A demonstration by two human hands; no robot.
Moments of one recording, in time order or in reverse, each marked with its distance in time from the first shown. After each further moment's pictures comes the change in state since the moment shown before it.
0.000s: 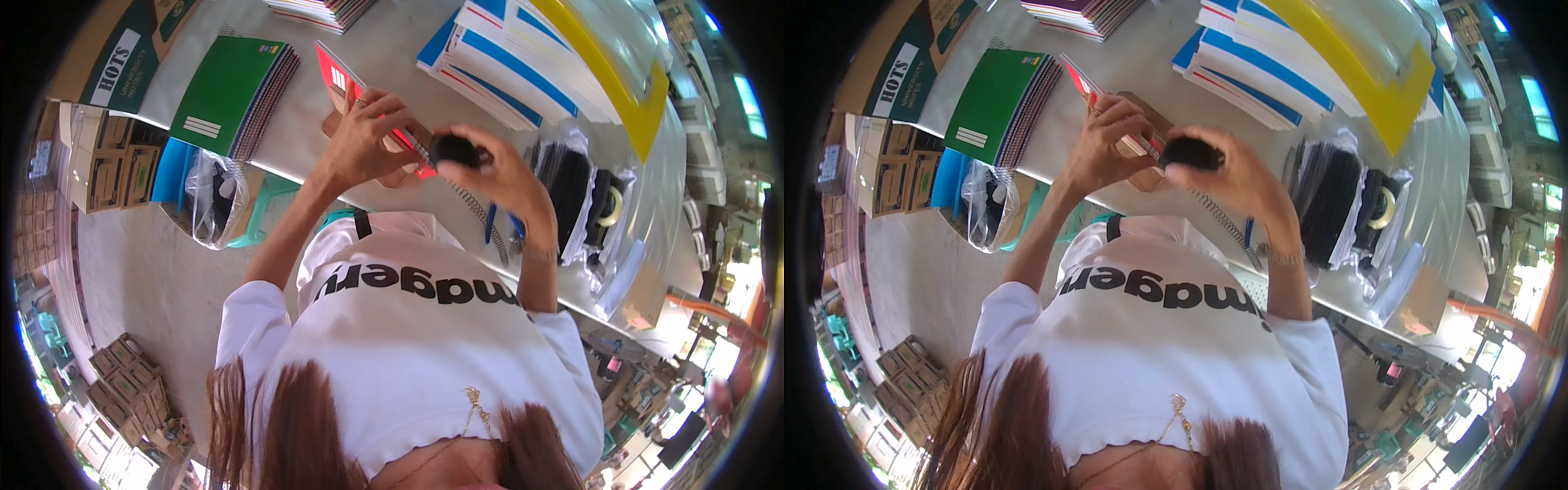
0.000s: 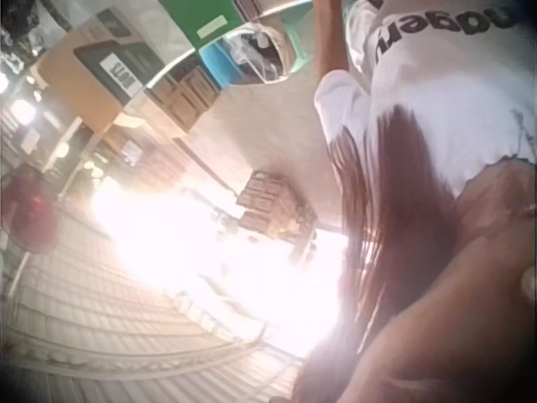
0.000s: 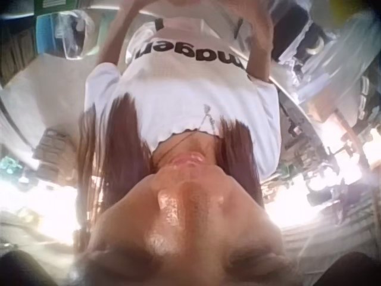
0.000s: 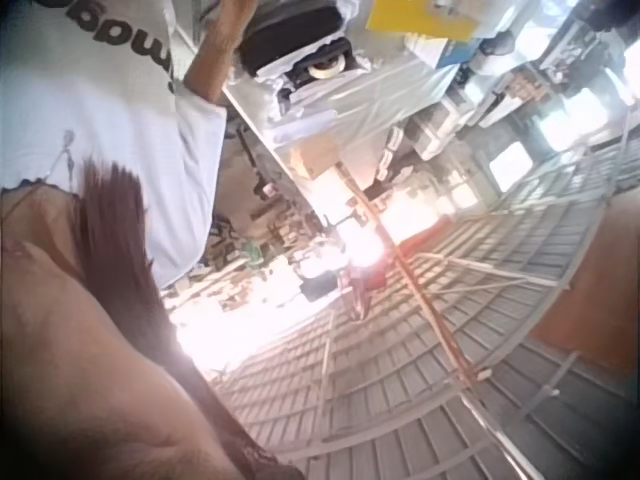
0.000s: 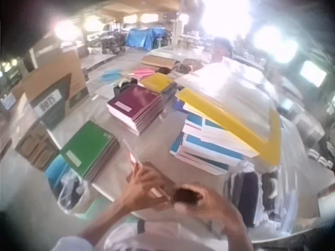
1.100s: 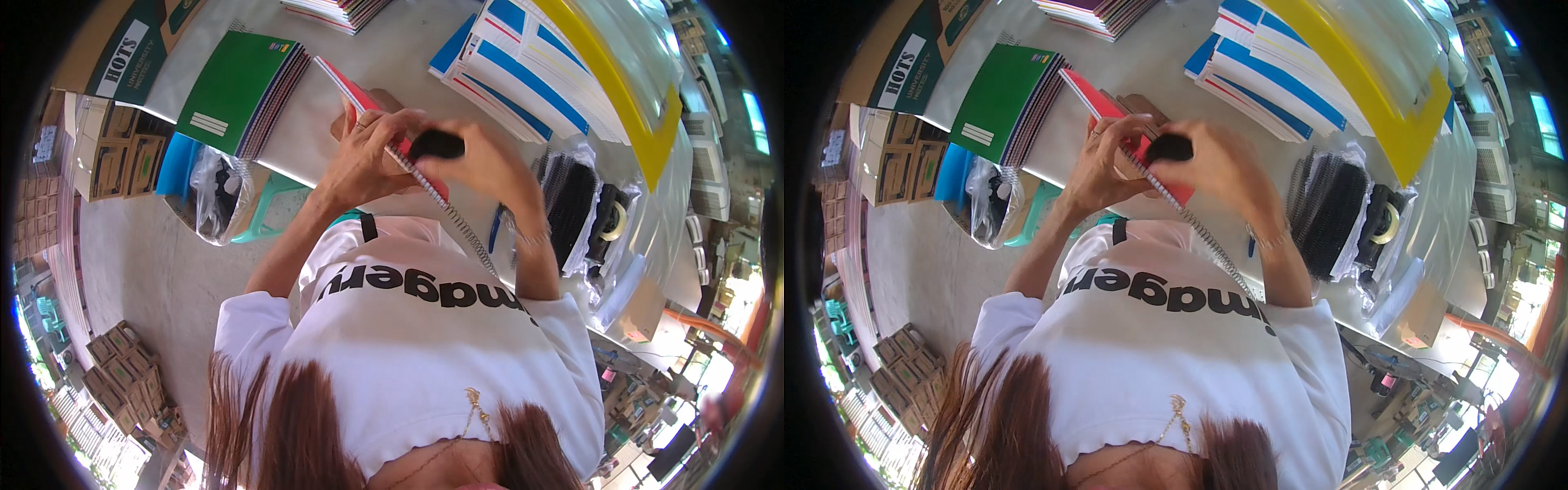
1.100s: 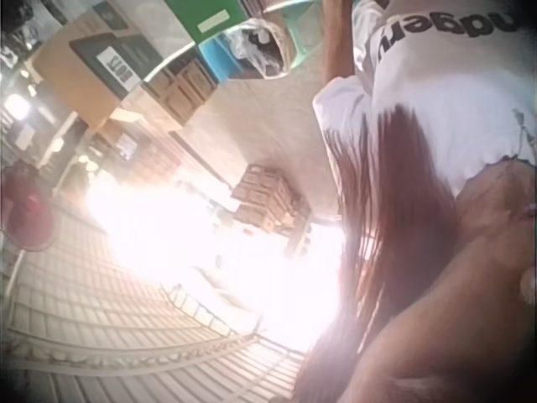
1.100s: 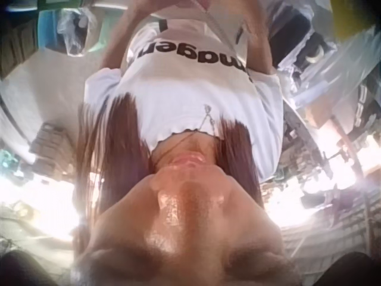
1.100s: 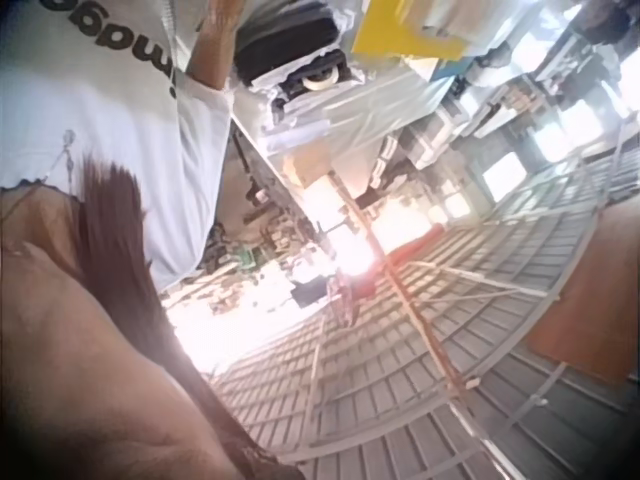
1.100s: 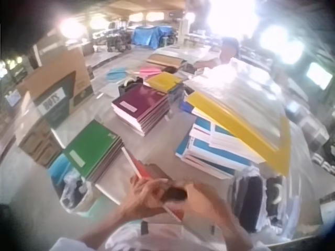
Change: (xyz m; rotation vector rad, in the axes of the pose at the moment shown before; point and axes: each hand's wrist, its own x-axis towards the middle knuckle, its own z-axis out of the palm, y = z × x) left_hand -0.018 0.003 -0.005 -0.126 -0.016 -0.178; right_hand 0.037 -0.040 0.014 -0.527 -0.069 0.059
